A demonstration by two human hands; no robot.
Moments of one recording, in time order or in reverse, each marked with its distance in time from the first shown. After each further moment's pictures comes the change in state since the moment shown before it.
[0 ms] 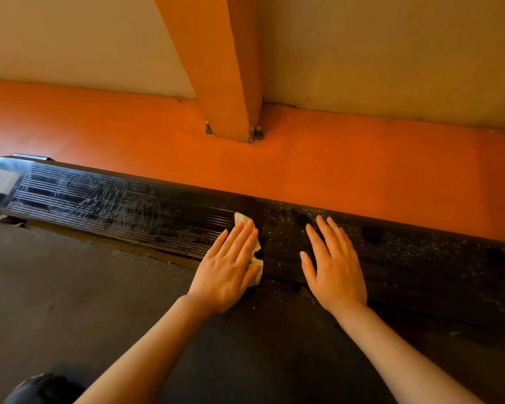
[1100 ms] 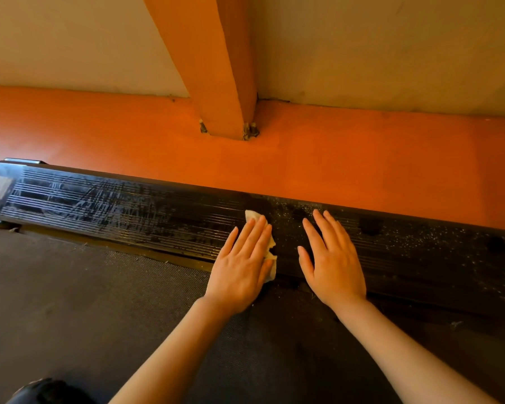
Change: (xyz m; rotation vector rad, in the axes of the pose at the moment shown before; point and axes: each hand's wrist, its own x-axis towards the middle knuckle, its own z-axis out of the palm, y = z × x) left_hand 0.013 0.033 0.002 -0.062 0.044 -0.039; right_hand -0.001 0.000 0.002 -0.010 0.019 -0.002
